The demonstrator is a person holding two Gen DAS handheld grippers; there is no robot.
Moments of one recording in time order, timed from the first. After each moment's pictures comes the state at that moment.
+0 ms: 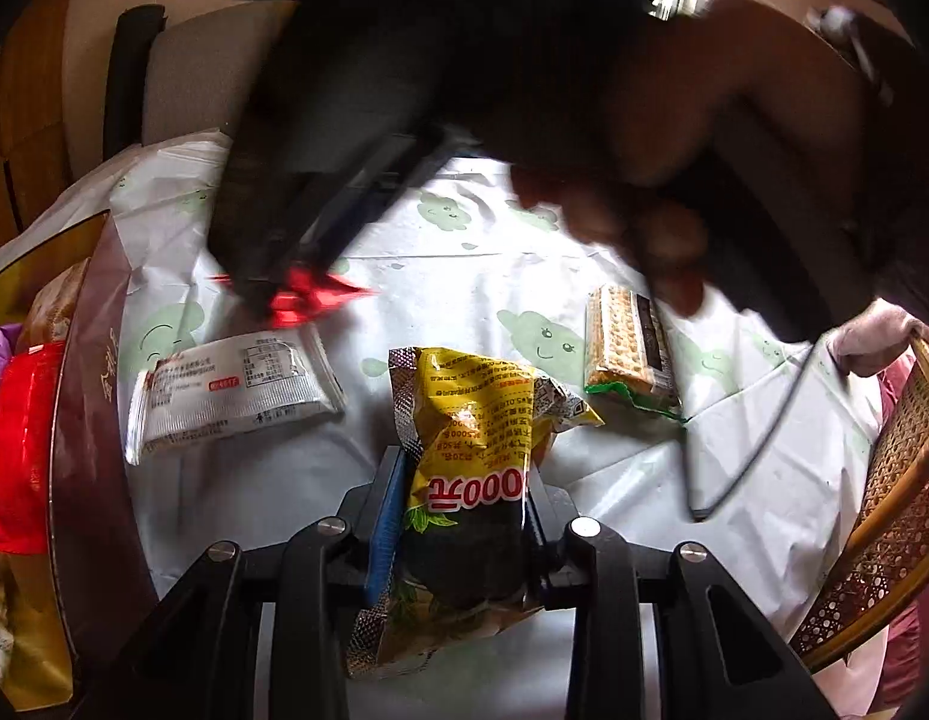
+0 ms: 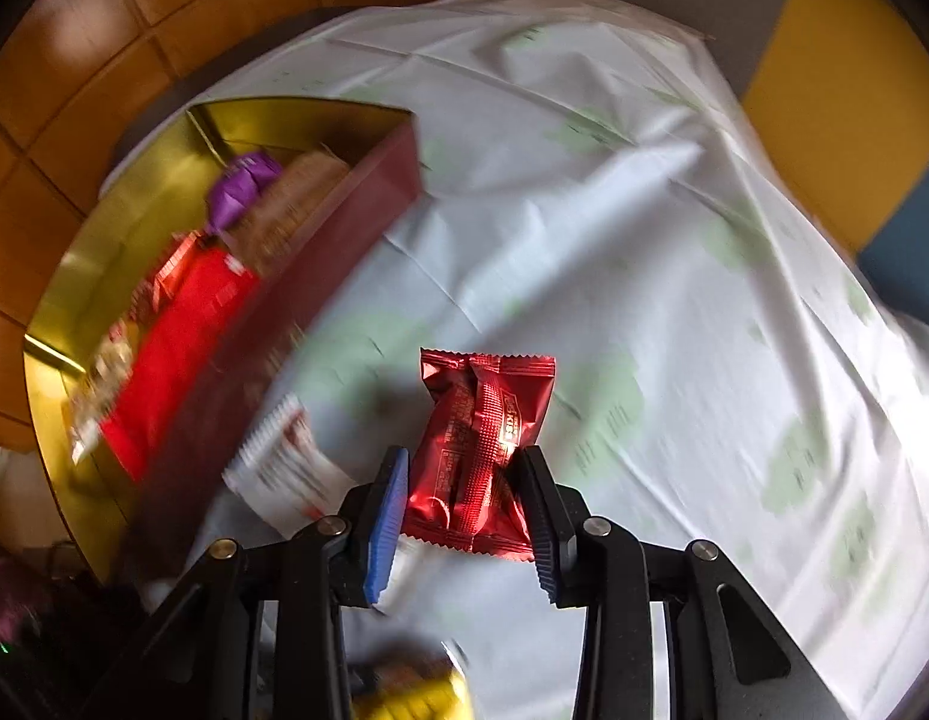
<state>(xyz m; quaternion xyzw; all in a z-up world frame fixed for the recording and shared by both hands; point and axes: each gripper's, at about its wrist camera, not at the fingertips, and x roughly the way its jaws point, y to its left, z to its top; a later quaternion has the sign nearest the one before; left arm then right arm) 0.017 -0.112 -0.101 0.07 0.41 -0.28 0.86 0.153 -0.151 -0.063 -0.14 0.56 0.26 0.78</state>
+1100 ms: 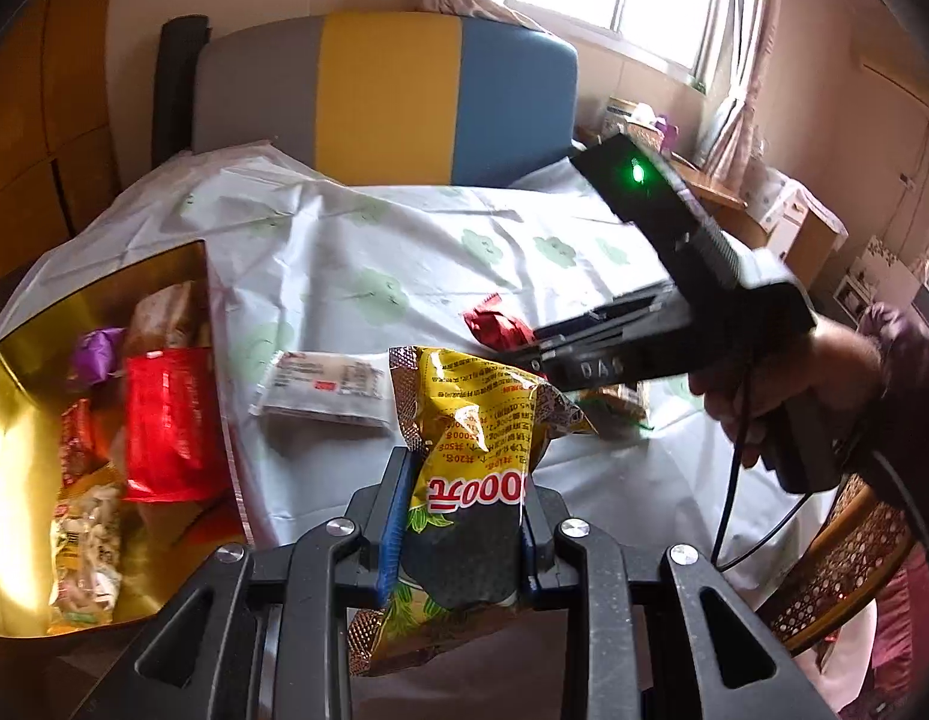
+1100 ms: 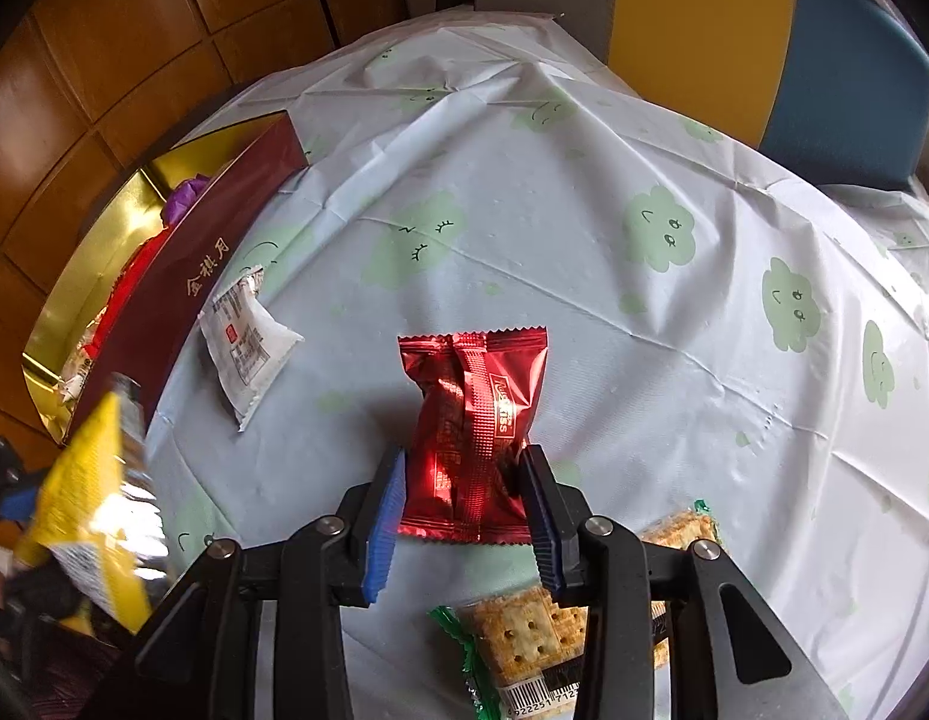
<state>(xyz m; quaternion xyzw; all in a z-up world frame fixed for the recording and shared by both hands) -0.016 -0.080 -0.033 0.06 0.41 -0.23 0.88 0.089 -0.236 -0.081 -0.04 0.52 0.19 0.83</state>
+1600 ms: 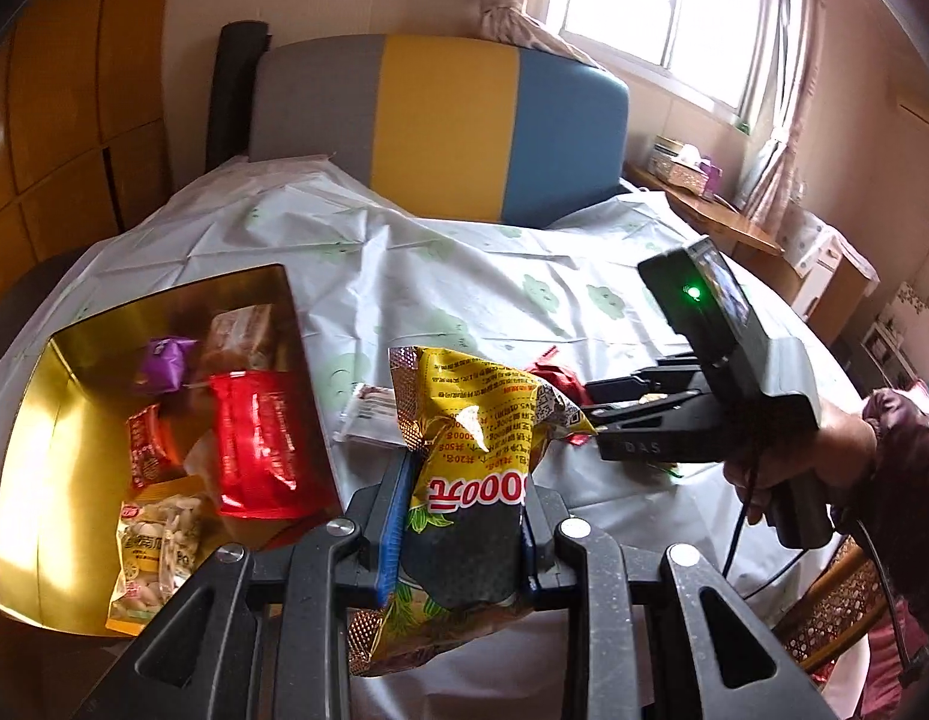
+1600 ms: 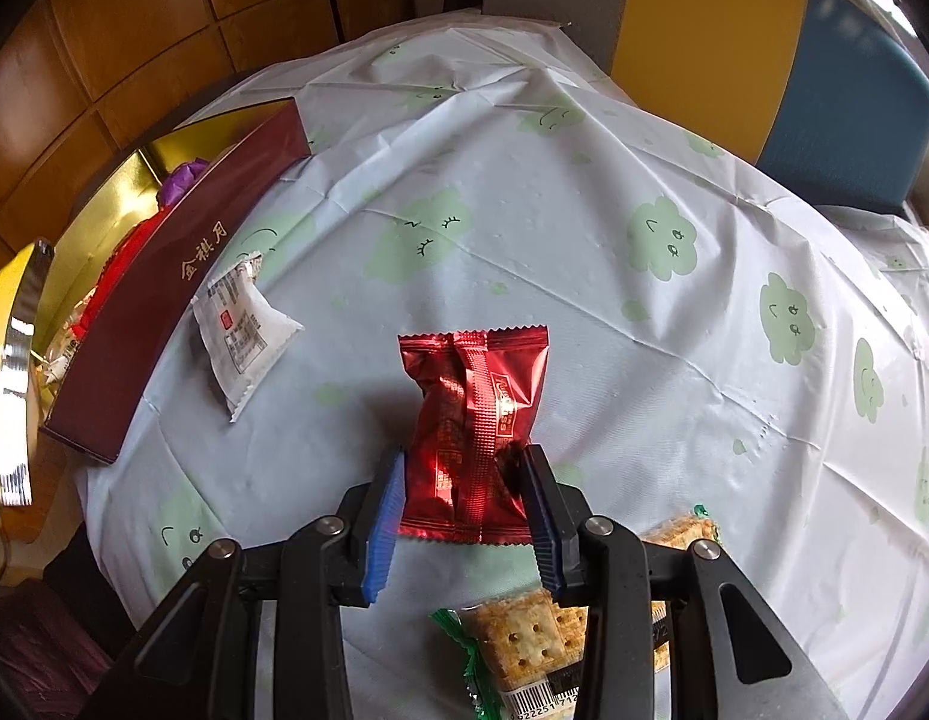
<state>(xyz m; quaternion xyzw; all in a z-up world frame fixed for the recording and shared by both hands) -0.006 -0.048 -0.006 0.03 0.40 -0.18 0.90 0.083 -0.228 -0.082 -0.08 0.51 0.18 0.84</state>
